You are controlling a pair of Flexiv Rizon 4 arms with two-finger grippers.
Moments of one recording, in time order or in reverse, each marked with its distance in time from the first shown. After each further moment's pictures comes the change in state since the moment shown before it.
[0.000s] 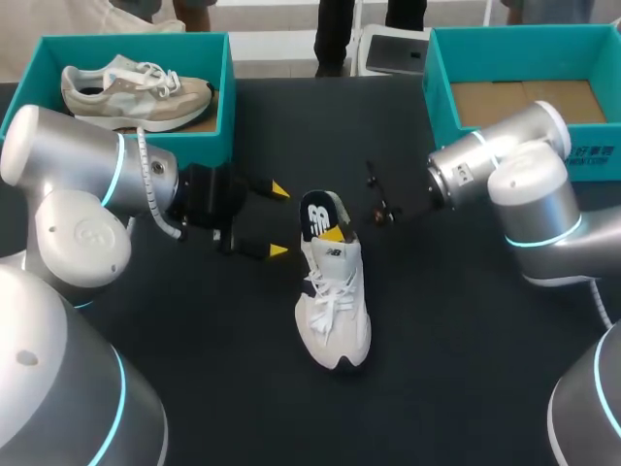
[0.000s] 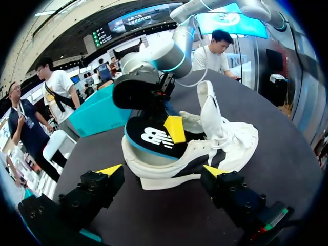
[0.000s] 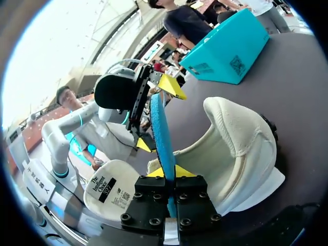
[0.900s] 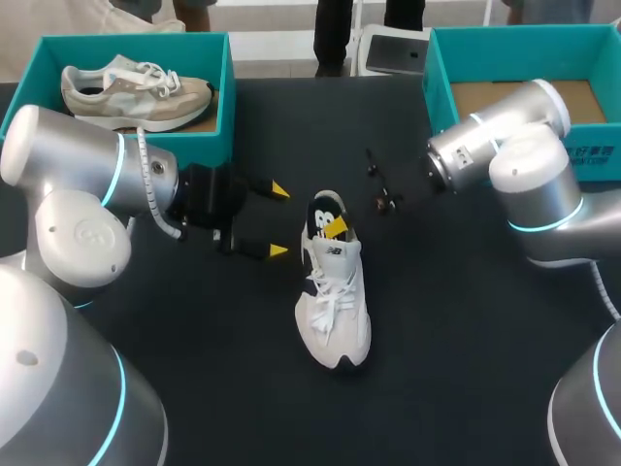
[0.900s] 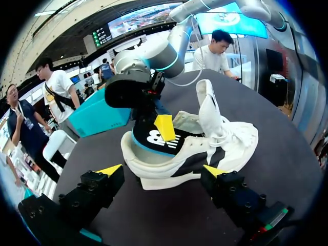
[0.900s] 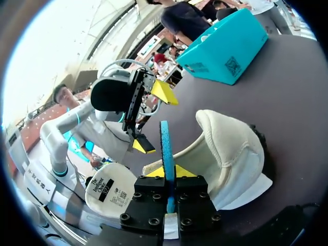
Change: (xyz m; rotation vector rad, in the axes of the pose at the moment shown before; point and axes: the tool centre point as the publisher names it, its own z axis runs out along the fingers) left arm 0.000 0.000 0.000 0.000 0.000 0.000; right arm -0.008 0.006 -0.010 0.058 -0.022 0.010
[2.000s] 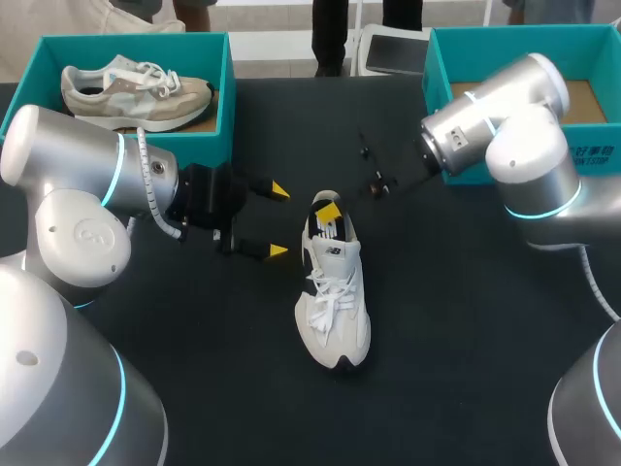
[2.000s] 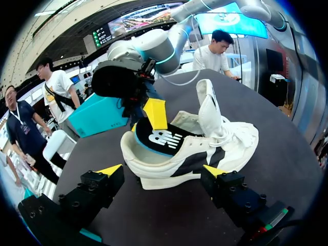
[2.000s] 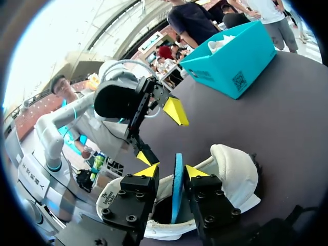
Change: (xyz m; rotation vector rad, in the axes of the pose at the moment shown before) left arm 0.000 0.000 0.000 0.000 0.000 0.000; right arm 0.011 0.032 -0.008 0.021 -0.071 -0.101
